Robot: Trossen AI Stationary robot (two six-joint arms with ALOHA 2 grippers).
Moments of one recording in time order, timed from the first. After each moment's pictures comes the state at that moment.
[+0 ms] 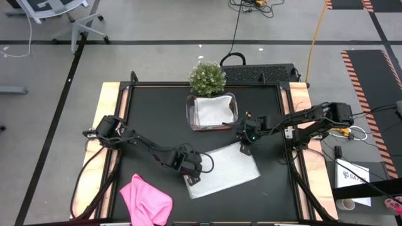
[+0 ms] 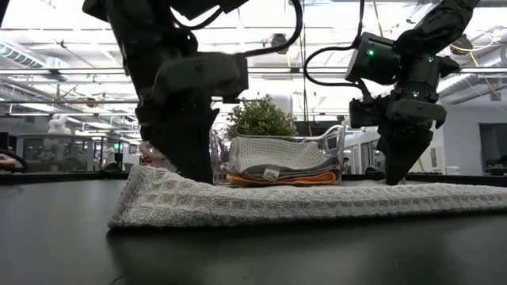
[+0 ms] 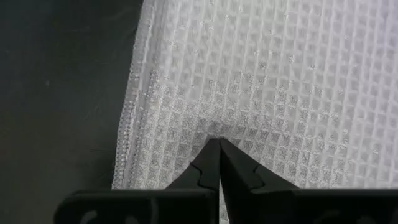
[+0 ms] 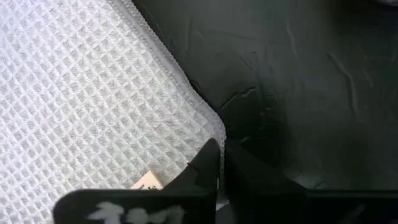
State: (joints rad) left arm -0.35 1.95 1.23 -0.48 -0.20 -0.79; right arm -0.10 1.44 0.49 -0.37 -0.15 0.30
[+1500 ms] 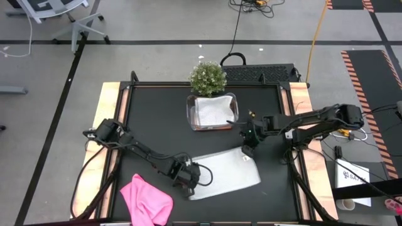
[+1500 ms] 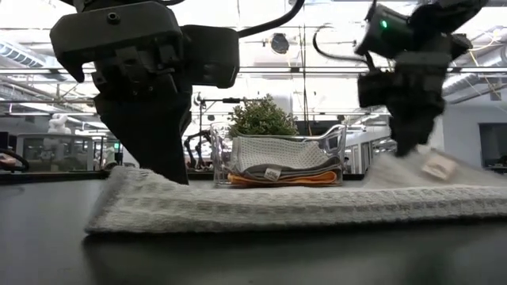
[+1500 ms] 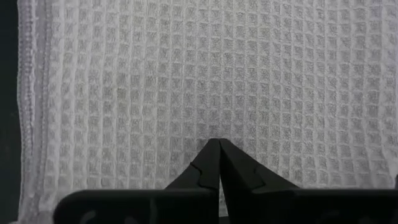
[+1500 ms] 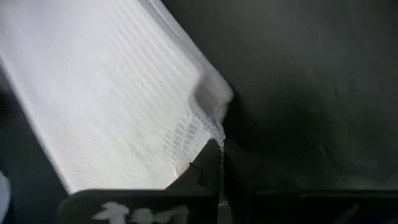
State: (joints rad) left arm -0.44 1.97 1.23 -0.43 -0.11 -0.66; right arm -0.07 1.26 0.58 -0.44 -0.29 0.52
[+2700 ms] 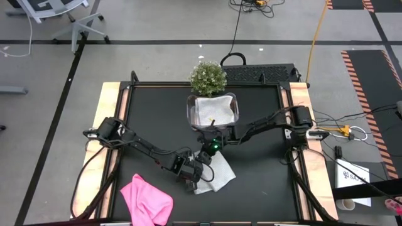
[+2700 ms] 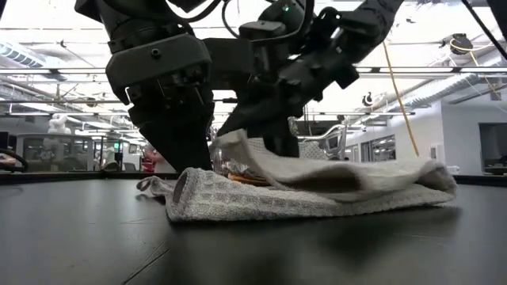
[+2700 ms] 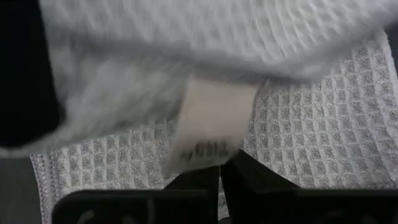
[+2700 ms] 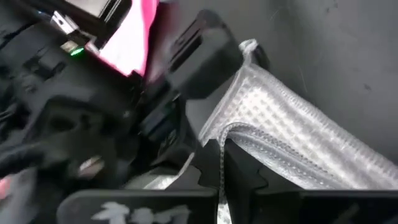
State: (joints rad) left arm -0.38 1.98 1.23 -0.41 -0.14 -0.55; right arm 0.04 1.92 1.05 0.21 -0.38 0.75
